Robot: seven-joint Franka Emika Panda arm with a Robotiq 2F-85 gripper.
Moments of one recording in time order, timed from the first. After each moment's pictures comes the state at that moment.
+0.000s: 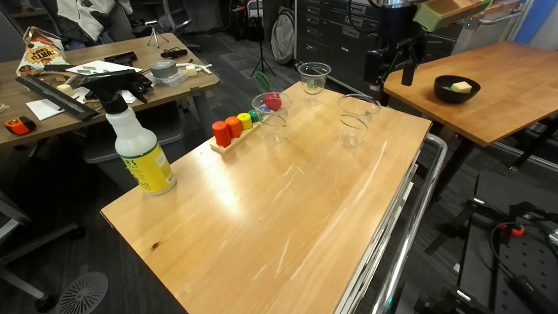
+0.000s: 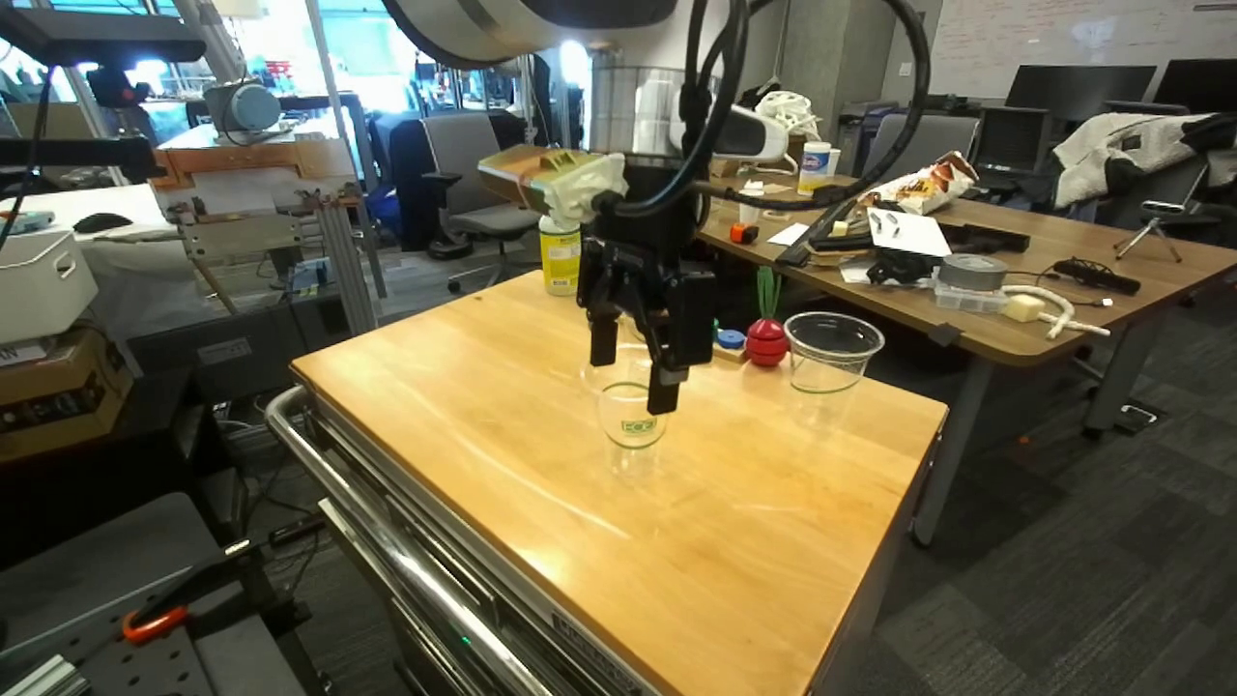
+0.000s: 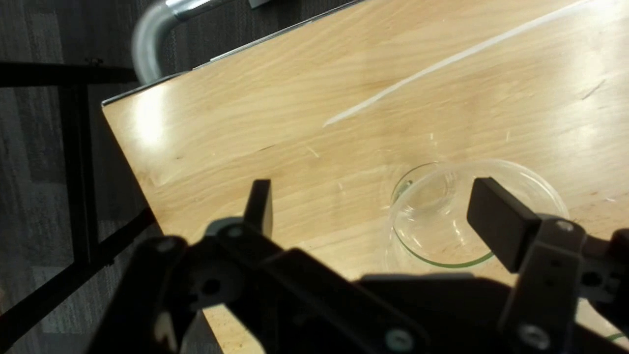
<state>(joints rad) -0.12 0.03 -0.10 -2.29 -0.12 2.17 0.17</state>
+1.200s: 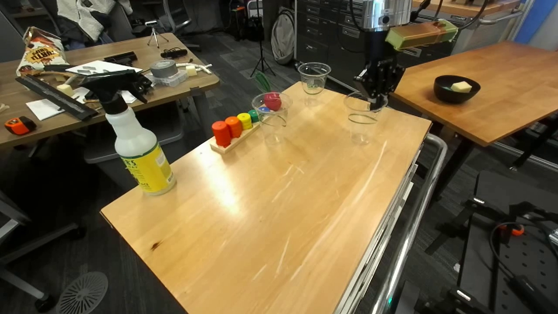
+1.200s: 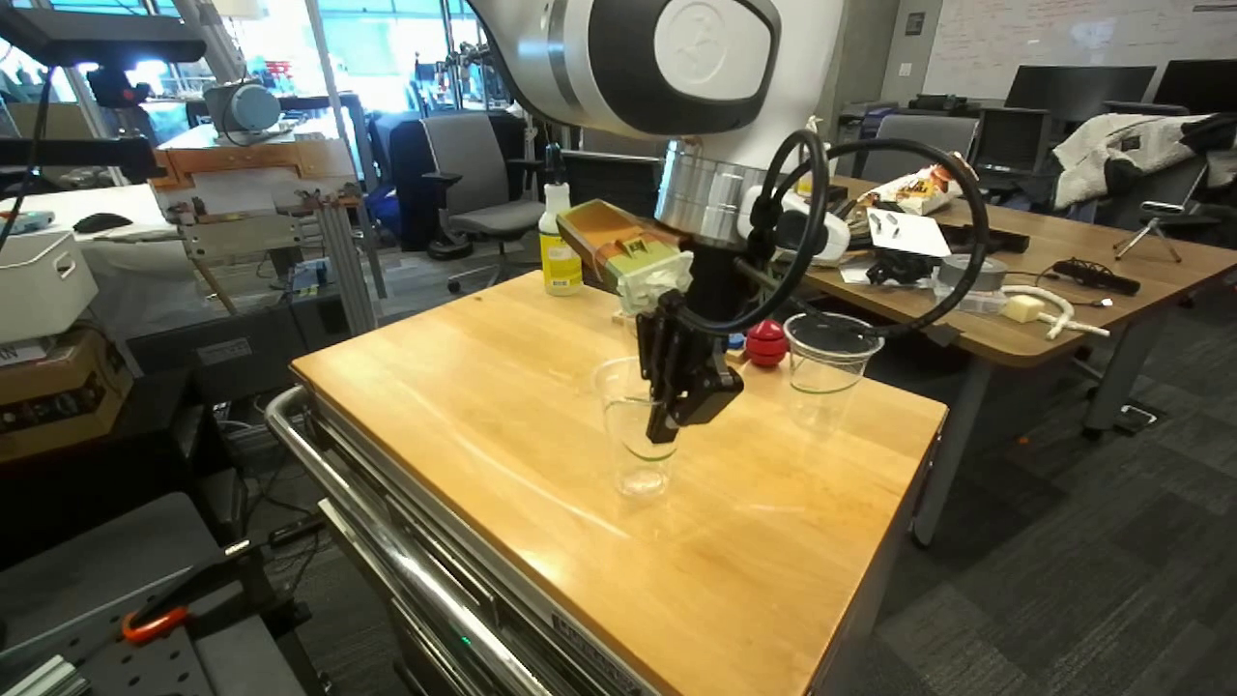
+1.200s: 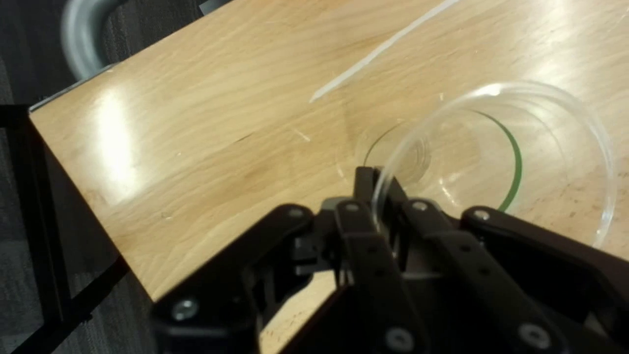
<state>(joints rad) -0.15 0.23 -0.14 -2.16 0.04 2.18 0.13</state>
